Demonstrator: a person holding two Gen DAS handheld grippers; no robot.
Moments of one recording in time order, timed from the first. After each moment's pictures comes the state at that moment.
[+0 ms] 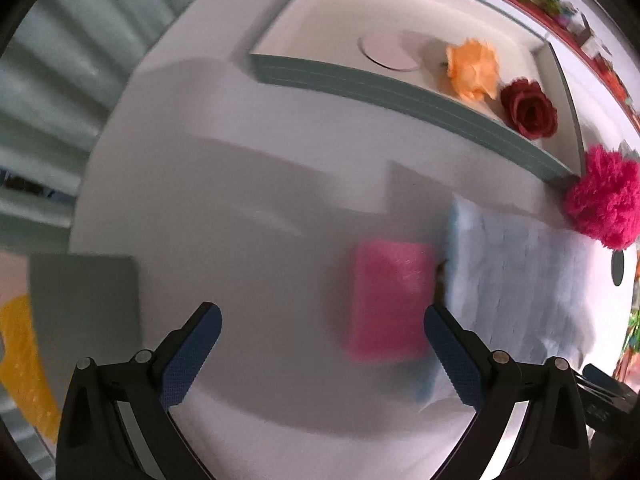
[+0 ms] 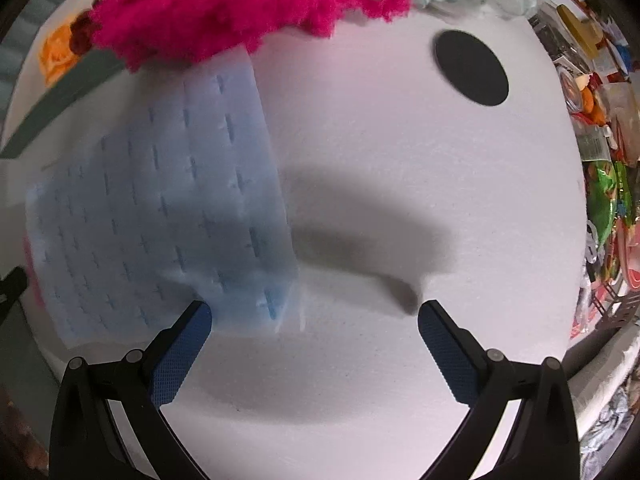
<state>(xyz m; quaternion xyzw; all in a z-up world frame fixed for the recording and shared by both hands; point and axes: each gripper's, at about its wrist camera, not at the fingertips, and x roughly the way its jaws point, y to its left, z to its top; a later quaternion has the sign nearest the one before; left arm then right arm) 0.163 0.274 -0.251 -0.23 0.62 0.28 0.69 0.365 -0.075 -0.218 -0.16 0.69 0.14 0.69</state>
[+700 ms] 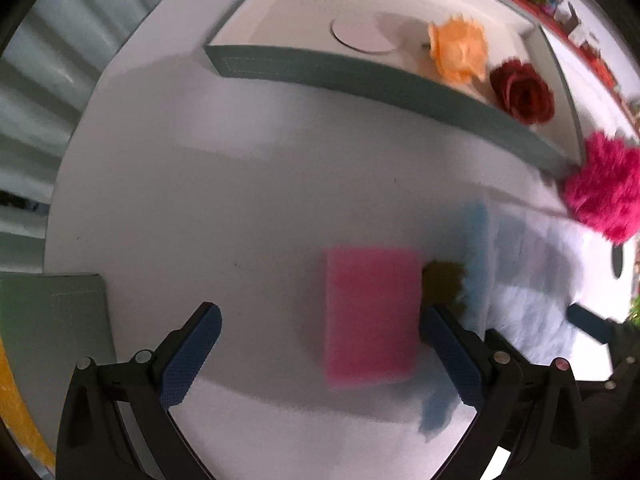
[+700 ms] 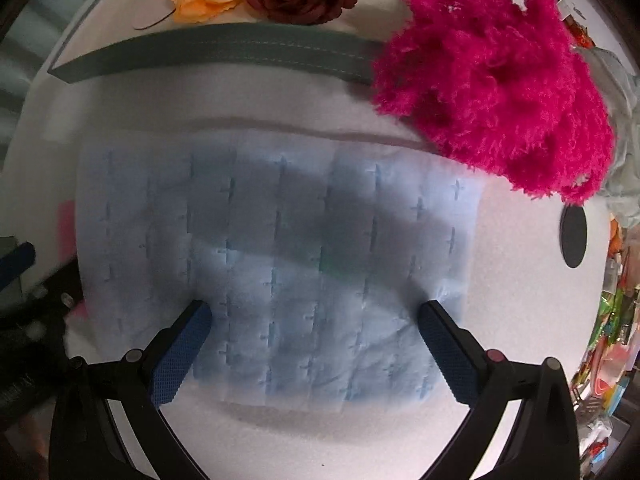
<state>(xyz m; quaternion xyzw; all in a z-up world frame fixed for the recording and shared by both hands) 0.159 0.272 -0.264 -0.23 0.63 0.26 0.69 0.351 0.025 -0.226 -0.28 0.63 0.23 0.68</state>
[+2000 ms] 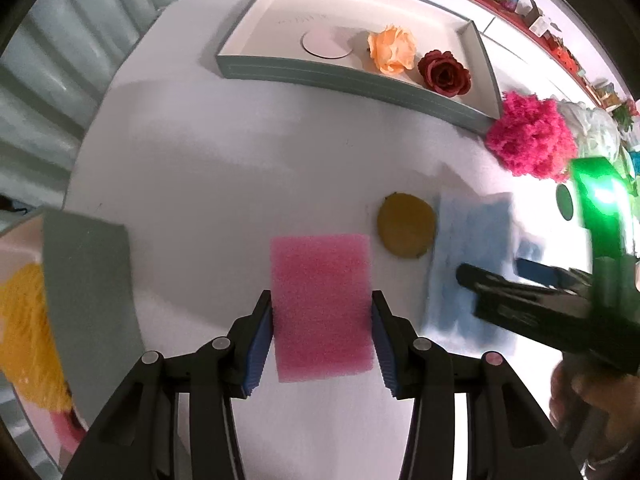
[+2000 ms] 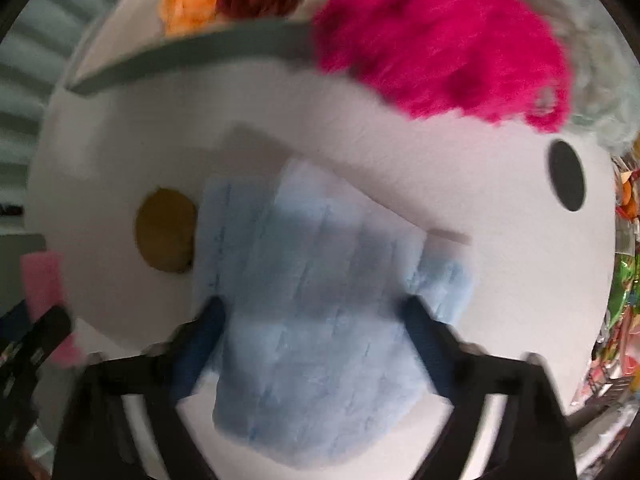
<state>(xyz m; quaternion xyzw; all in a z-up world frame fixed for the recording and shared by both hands) 0.076 0.214 -0.178 -0.24 0.61 0.20 0.72 0.390 -0.022 -0.196 -0.24 0.65 0.23 0.68</state>
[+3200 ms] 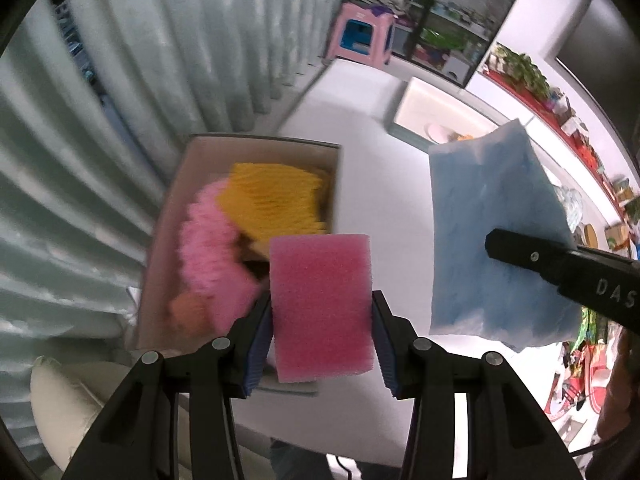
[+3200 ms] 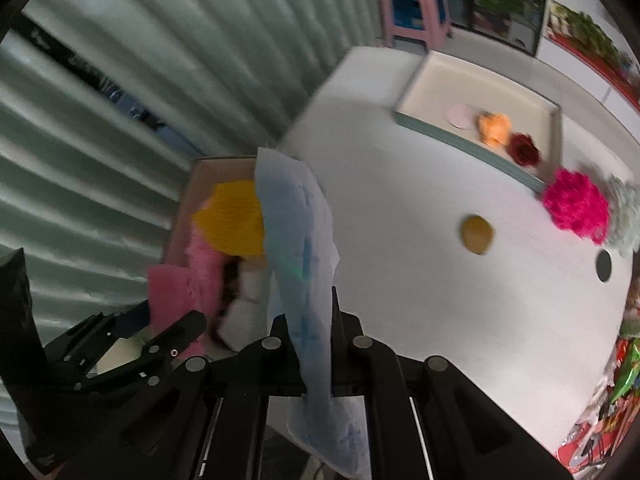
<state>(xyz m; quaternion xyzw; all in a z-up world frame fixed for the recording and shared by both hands) -0.128 0.266 -0.055 -0.29 0.50 0.33 0.75 0.145 0.050 -0.003 -0.23 0.55 0.48 0.65</state>
